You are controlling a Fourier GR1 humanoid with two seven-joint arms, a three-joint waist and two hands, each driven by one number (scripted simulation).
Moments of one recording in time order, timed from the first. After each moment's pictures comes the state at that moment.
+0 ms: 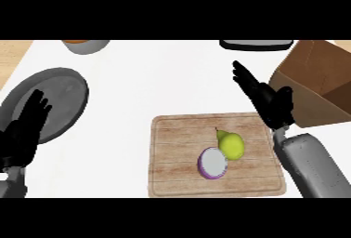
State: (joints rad) left arm -0.07 0.51 -0.05 -1.41 0.38 0.22 0.02; right arm -0.43 -0.31 0.26 -1.36 -0.20 0.01 0.12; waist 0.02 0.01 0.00
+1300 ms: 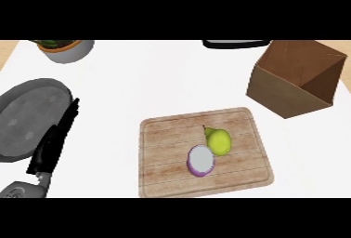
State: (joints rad) left arm -0.08 0.50 -0.26 -1.38 0.08 0.24 -0.04; right arm 0.72 -0.26 0.03 -1.89 0.23 -0.37 -0.96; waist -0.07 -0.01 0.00
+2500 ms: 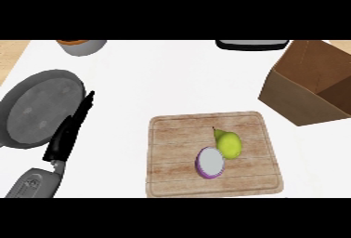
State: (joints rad) left arm -0.17 0.43 -0.25 -1.32 0.01 0.18 -0.03; right arm 1.00 -0.01 0.54 -2.30 1.24 -0.34 -0.17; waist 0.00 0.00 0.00
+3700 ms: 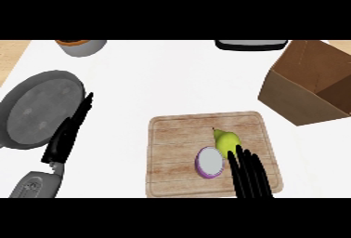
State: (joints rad) left arm -0.14 0.35 -0.14 -1.34 -0.09 0.08 -0.03; right arm 0.45 -0.02 0.62 -2.02 1.39 -0.27 0.30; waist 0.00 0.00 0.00
